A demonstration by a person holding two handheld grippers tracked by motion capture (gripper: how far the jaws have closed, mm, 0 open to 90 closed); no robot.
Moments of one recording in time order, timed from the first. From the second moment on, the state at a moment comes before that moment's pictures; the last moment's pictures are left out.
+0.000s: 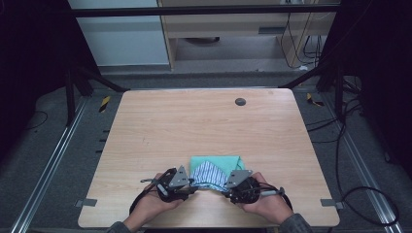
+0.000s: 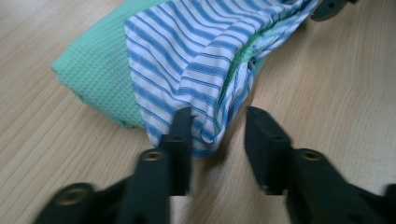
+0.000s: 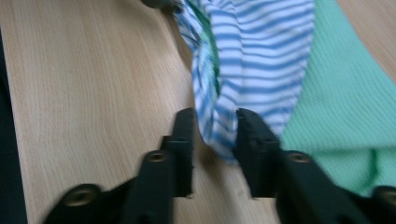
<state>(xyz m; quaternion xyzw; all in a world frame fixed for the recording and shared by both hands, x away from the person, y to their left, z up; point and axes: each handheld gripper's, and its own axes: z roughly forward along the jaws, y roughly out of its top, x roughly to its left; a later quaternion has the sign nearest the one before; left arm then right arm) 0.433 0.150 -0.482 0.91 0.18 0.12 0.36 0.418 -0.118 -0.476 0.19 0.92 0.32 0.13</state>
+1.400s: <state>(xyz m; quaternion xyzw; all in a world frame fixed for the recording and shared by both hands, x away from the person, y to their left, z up) 0.527 0.268 -0.490 0.83 0.42 0.18 0.32 0.508 -0.227 -0.499 0.50 0.79 0.31 0.20</state>
